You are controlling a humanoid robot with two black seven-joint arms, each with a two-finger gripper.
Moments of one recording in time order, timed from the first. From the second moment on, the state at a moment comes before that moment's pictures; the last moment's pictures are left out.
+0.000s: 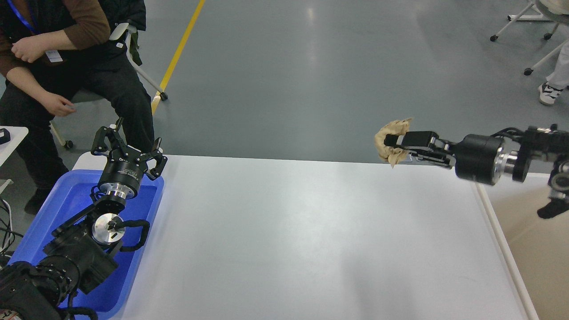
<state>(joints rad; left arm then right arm) -0.71 0.21 -0.76 -0.21 -0.11 -0.63 -0.56 1.13 -0.97 0.15 1.44 -0.80 0.19 0.30</state>
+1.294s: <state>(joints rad) -0.71 0.21 -0.76 -0.21 -0.11 -0.63 -0.56 0.91 -0.59 0.14 -0.04 -0.45 0.08 0.24</state>
